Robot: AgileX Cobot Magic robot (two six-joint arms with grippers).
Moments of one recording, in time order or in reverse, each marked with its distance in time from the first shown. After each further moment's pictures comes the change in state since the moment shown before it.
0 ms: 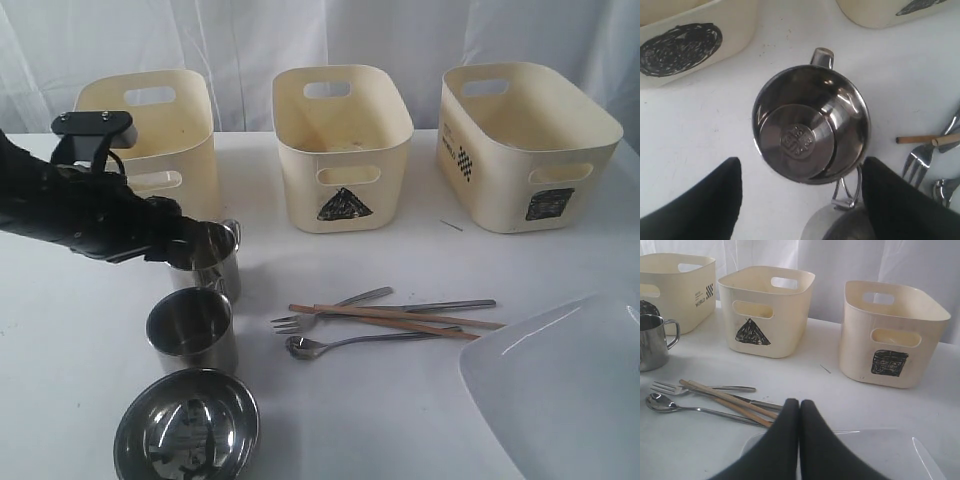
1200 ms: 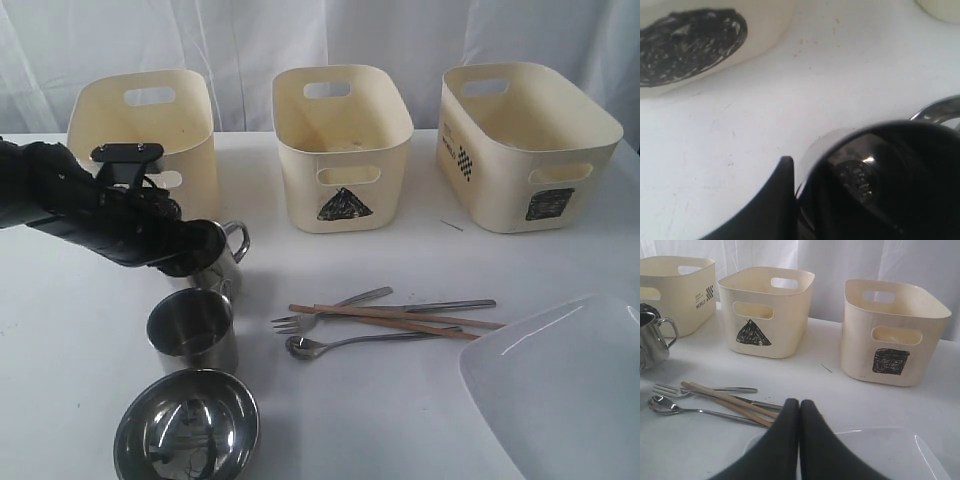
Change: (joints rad) left arm 0.030 0.269 -0.125 -0.010 -0.077 0.000; right arm 0.000 0.000 0.000 0.000 0.000 0.020
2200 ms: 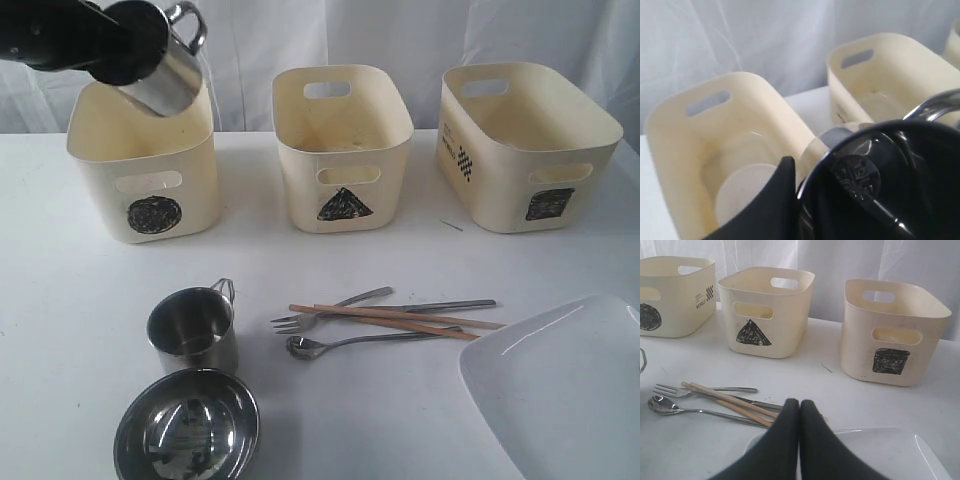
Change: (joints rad) left arm 0.106 -0.318 -0.239 0.059 0.071 0.142; right arm 0.000 0.000 0.000 0.000 0.000 0.000
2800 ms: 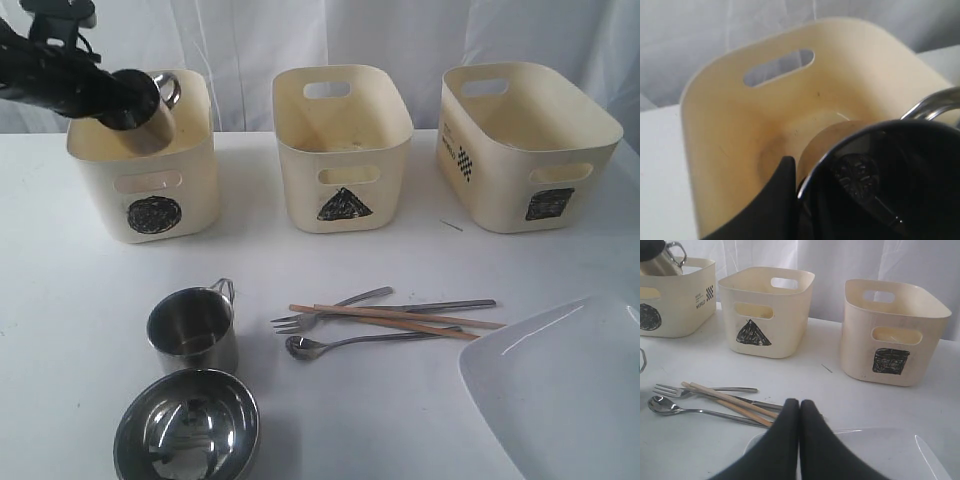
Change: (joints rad) left arm 0.127 0.494 -0.289 0.076 -0.061 0.006; right arm 0.000 0.000 0.000 0.000 0.000 0.000
